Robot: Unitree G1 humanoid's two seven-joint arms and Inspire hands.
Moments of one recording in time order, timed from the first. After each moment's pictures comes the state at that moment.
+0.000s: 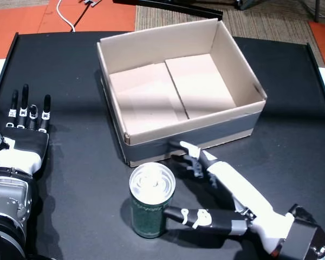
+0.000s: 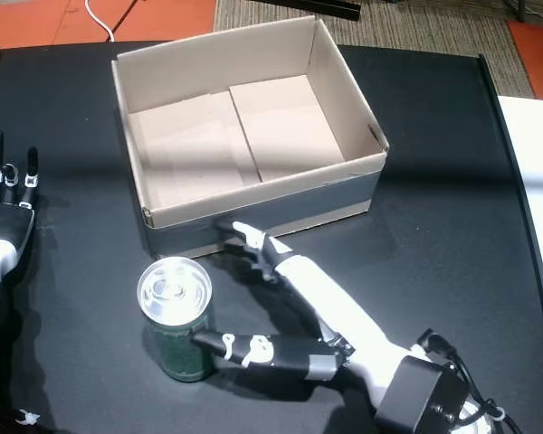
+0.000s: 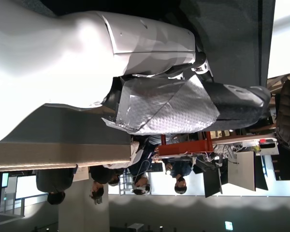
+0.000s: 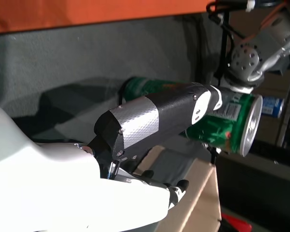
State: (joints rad) left arm -0.82 0.17 0.91 1.35 -0.74 0.00 -0.35; right arm -0.43 -0.18 0.09 1.23 -0.10 -1.06 0.51
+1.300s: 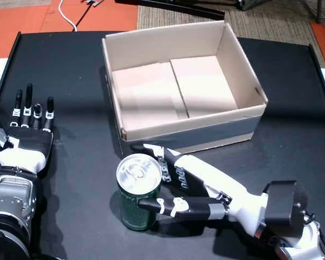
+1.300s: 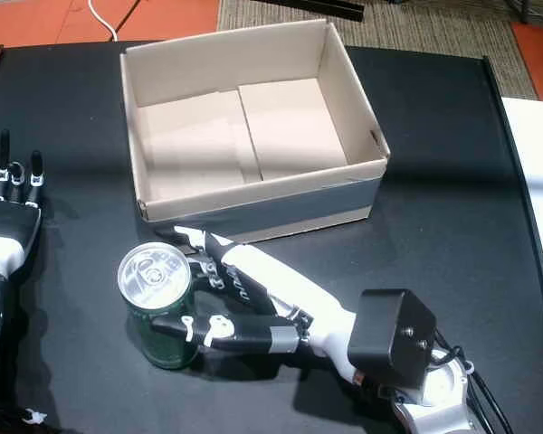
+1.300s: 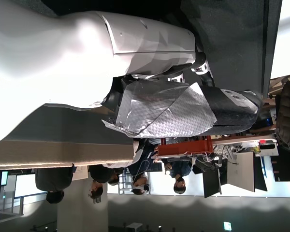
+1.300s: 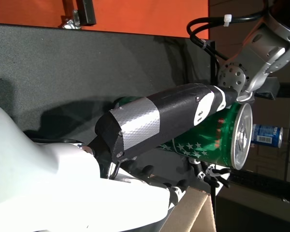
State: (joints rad) left arm -0.83 0.15 0.91 1.34 -0.74 -0.01 -0.32; right arm -0.55 -0.13 0.07 1.24 -0.10 -0.87 0.67
